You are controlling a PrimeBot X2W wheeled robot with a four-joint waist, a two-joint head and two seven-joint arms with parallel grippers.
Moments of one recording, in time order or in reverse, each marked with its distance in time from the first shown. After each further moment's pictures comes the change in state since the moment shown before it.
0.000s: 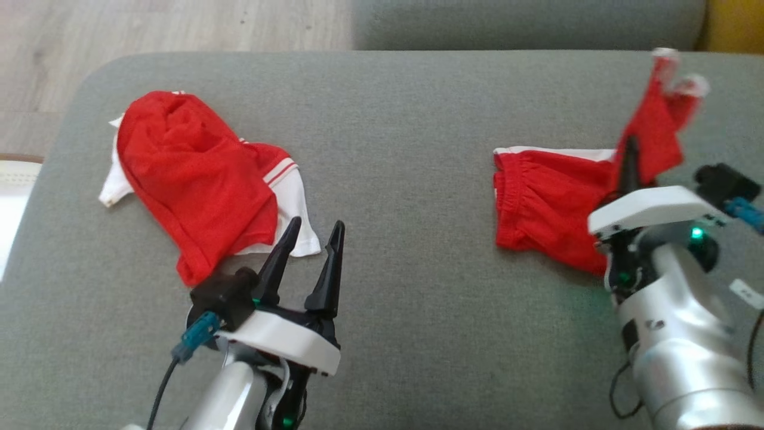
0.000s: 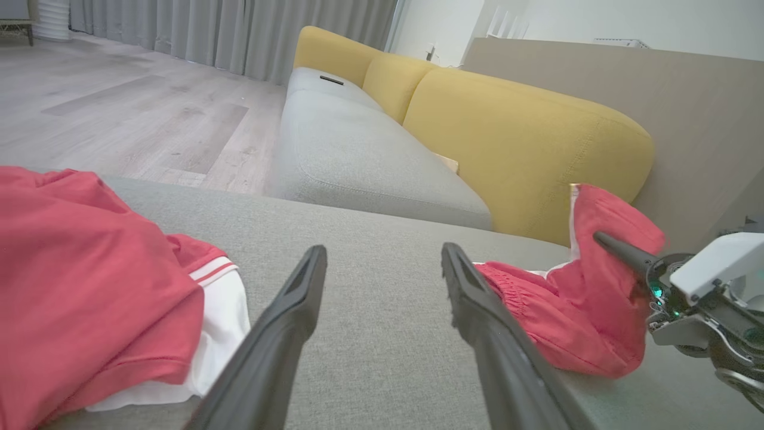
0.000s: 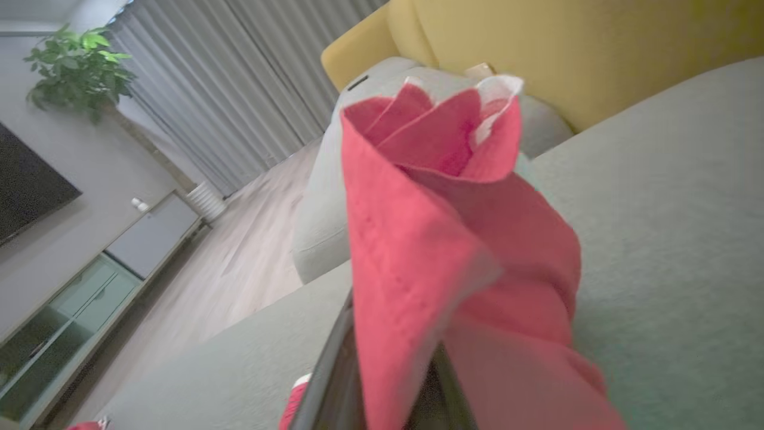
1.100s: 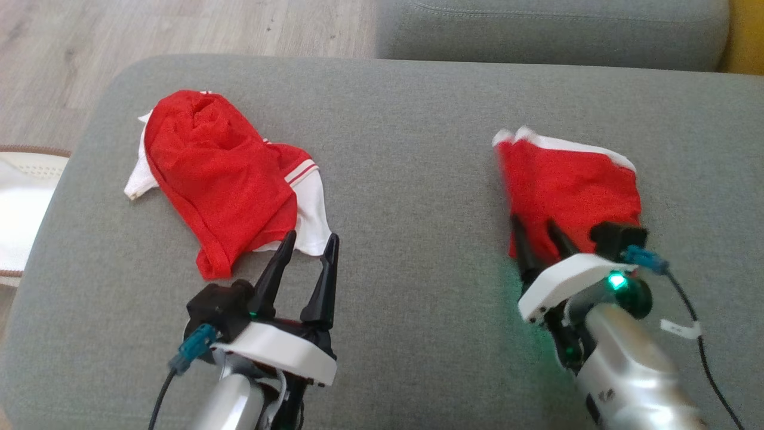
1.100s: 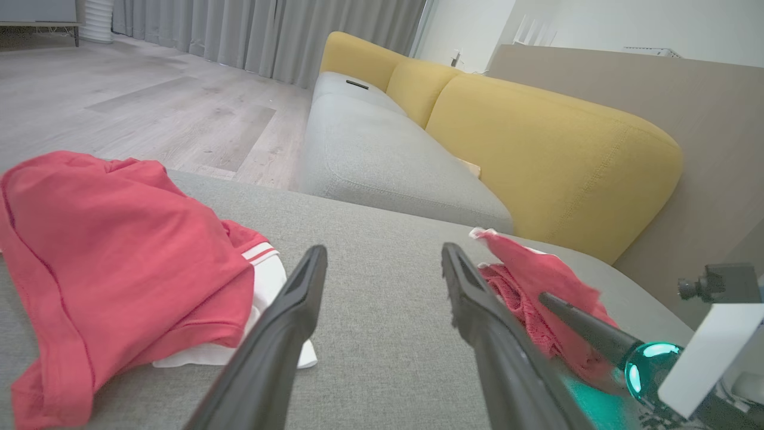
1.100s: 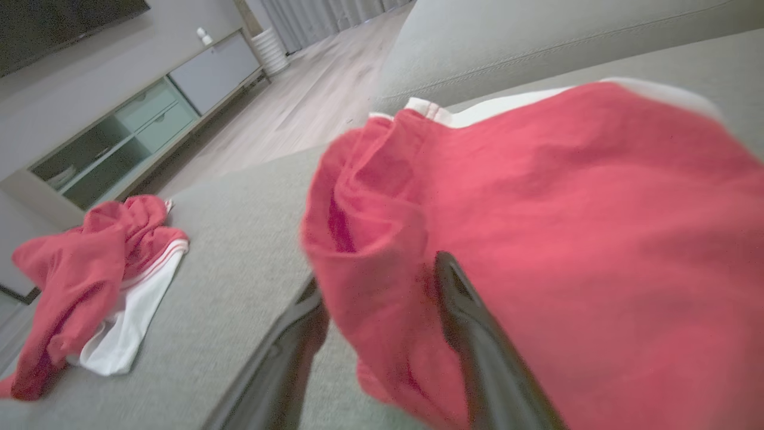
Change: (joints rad) left arm 0.040 0.000 0.014 -0.003 -0.001 0.003 0.000; right arm 0.135 -0.002 0.371 -0.002 0.035 0.000 0.021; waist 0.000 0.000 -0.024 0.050
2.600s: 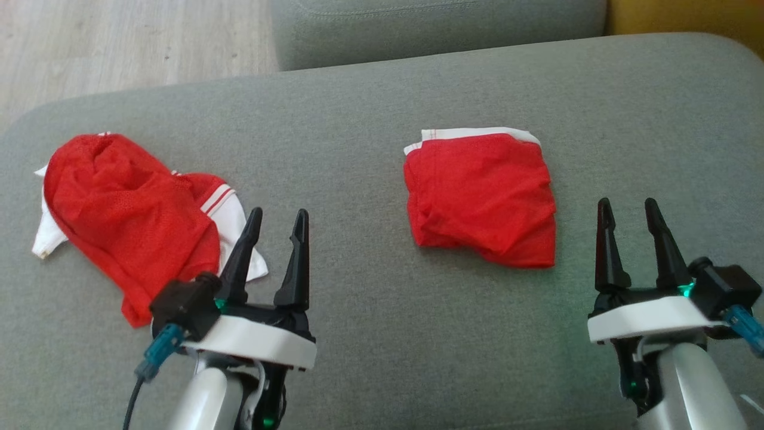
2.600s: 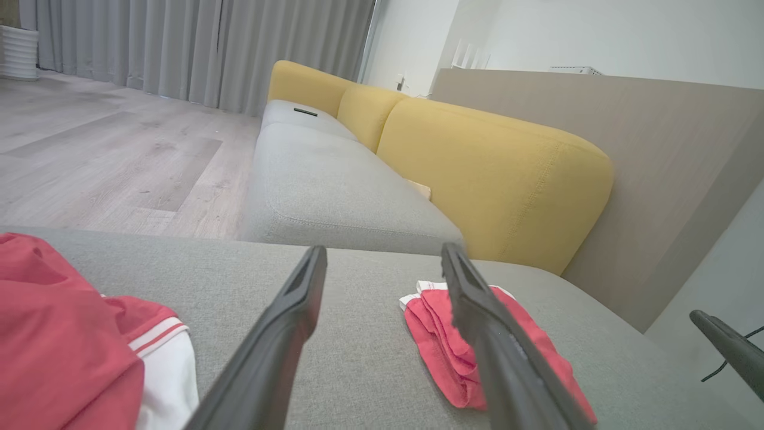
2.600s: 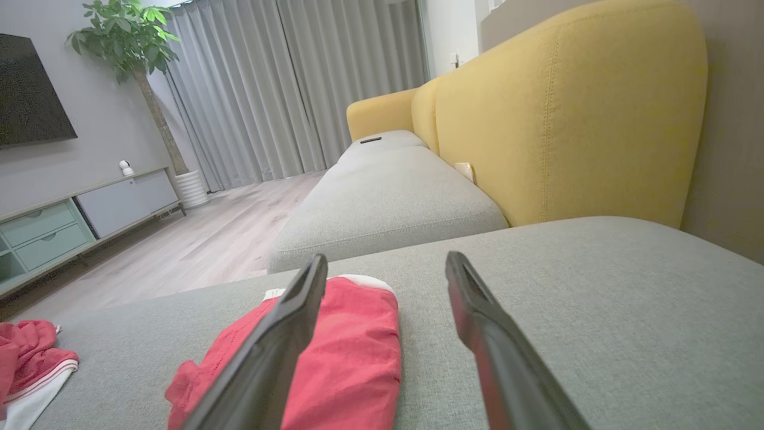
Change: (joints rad) left arm 0.023 0.001 0.079 -0.120 0.041 0.034 0.000; right arm 0.372 0.009 -0.301 -0.667 -0.317 0.000 -0.038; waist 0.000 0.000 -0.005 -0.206
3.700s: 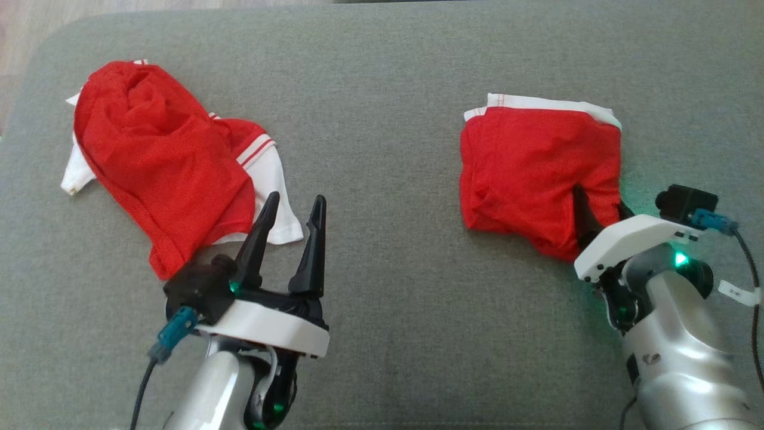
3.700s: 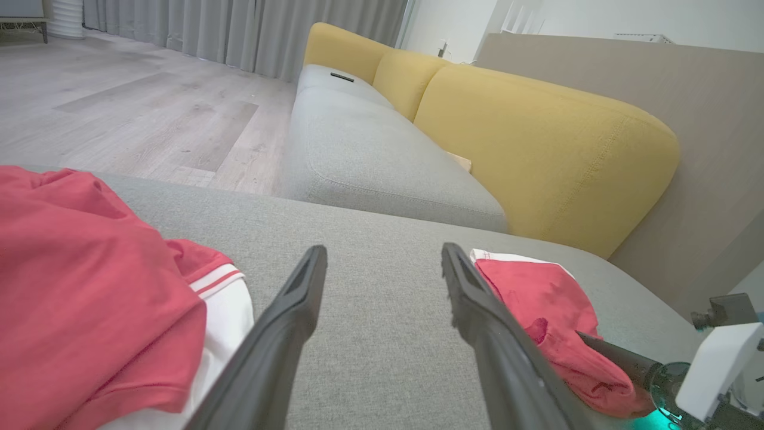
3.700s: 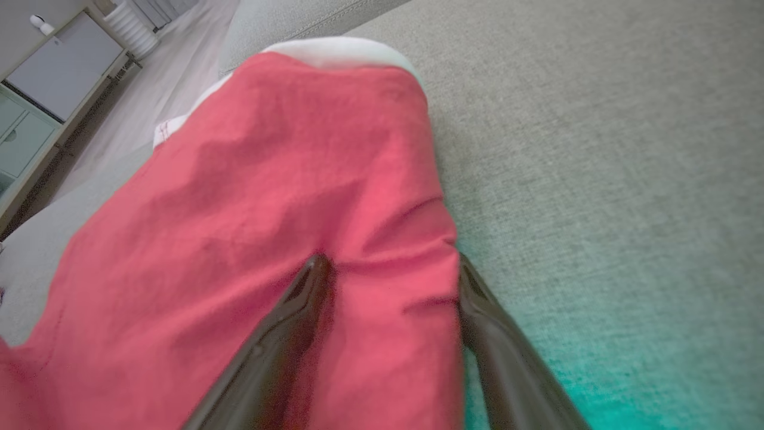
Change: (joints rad) left arm -0.057 0.000 -0.042 0.021 -0.005 -0.009 0.000; right arm -0.396 -0.020 -0.013 0.608 0.175 0.000 0.264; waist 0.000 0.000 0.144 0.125
